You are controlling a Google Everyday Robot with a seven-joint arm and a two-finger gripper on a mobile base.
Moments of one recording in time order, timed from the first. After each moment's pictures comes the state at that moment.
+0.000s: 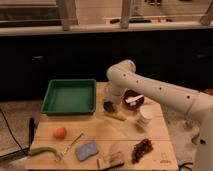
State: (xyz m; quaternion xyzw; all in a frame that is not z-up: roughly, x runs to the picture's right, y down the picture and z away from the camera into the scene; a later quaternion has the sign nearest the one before) arm 0.027 0.099 0.767 -0.27 -0.23 -0.40 0.85
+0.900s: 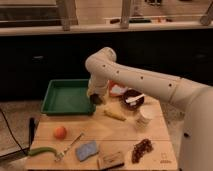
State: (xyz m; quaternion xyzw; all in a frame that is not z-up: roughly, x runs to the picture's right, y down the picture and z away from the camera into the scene) arm -0.042 0.046 0.742 -0.23 -0.22 -0.50 0.81
